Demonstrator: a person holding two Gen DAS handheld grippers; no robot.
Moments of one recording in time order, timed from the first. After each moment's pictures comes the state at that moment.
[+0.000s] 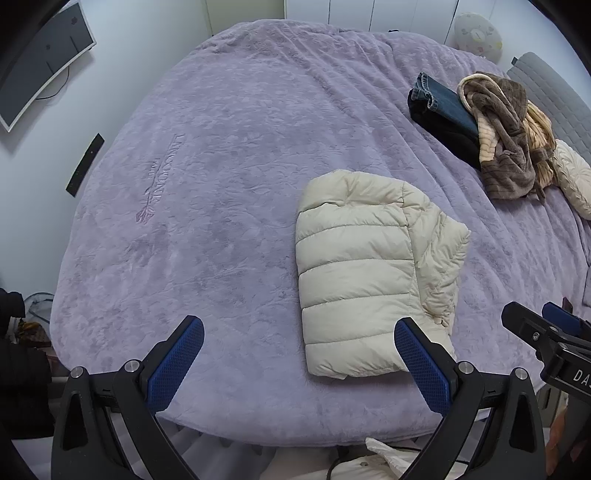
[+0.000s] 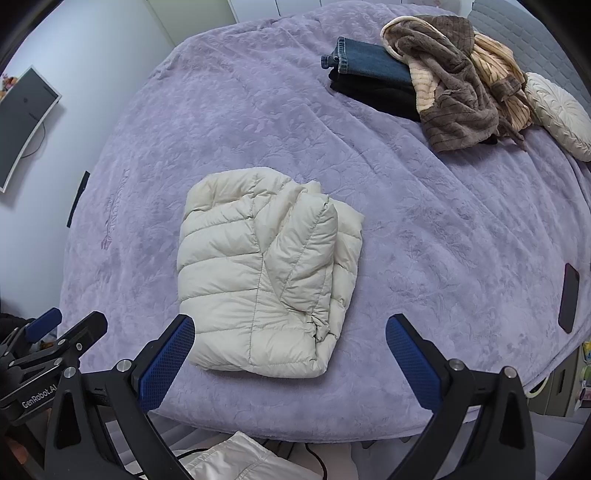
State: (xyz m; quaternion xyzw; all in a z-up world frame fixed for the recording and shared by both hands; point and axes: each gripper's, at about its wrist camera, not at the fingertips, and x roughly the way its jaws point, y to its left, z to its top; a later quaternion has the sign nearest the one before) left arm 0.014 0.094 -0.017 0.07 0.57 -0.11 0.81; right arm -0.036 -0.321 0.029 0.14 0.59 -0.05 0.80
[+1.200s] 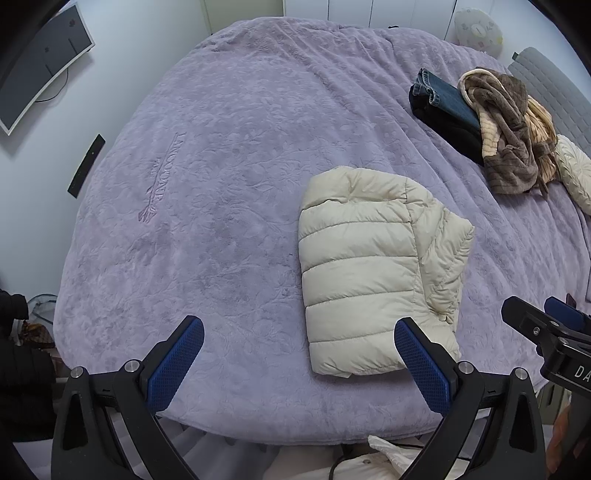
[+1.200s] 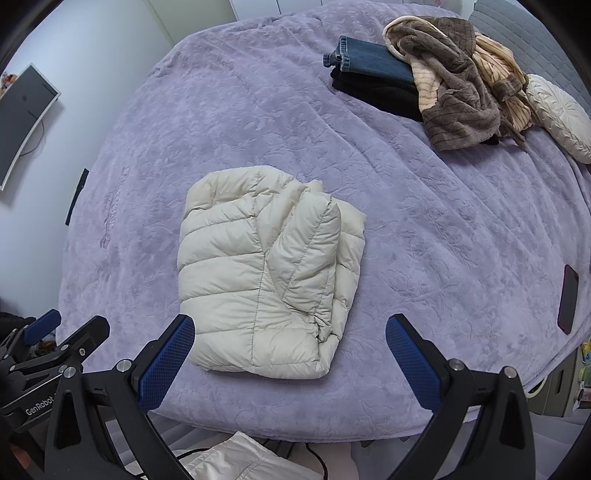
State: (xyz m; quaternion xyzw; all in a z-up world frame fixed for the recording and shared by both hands) left arm 0.011 0.096 -0.018 0.07 0.57 -0.10 0.81; right arm -0.036 -0.319 0.026 0.14 0.59 -0.05 0.80
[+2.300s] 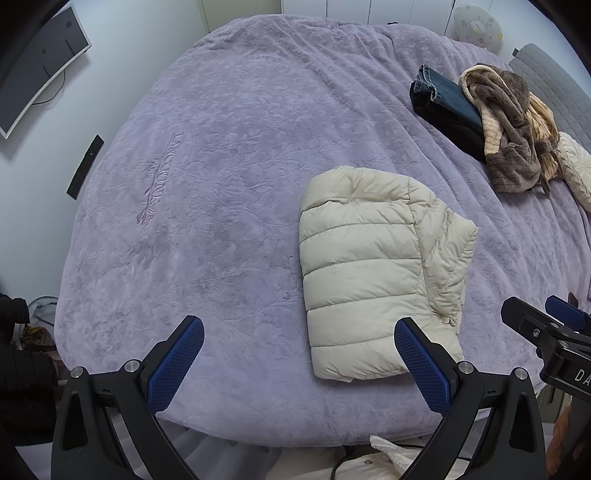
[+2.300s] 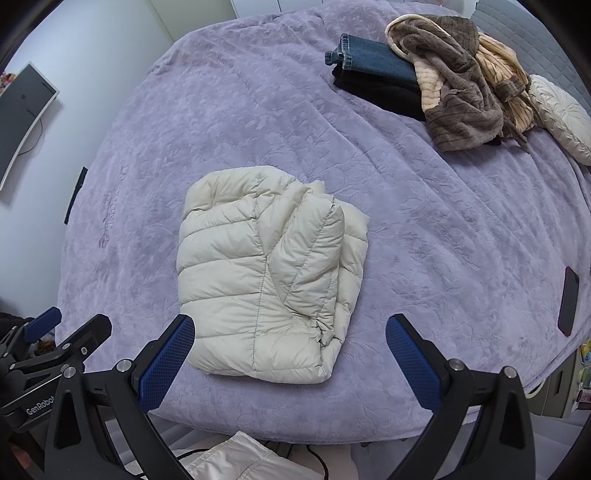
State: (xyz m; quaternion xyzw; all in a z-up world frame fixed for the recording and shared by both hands) left arm 0.019 0.093 -0.022 0.08 0.57 -0.10 0.81; right arm -0.030 -0.319 0.025 0.14 0.59 -0.05 0.80
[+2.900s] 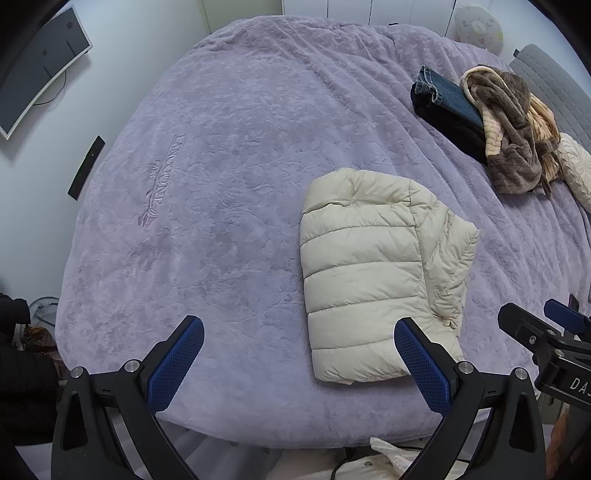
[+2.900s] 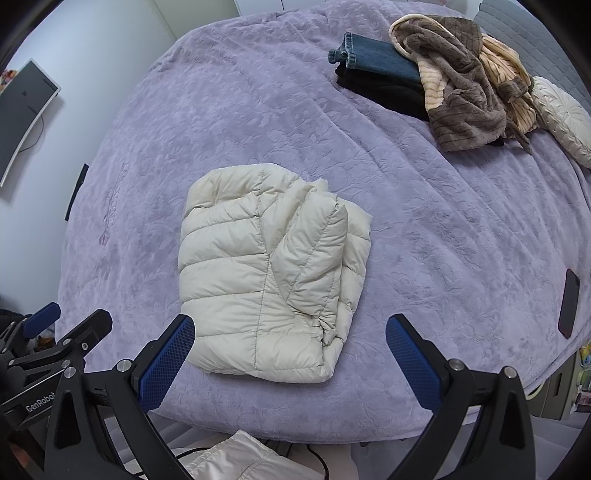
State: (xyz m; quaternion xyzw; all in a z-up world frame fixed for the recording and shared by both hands) left arm 0.023 0.092 -0.021 0.08 0.57 -0.10 0.81; right arm -0.031 -0.317 0.023 0.14 0.59 -0.05 0.79
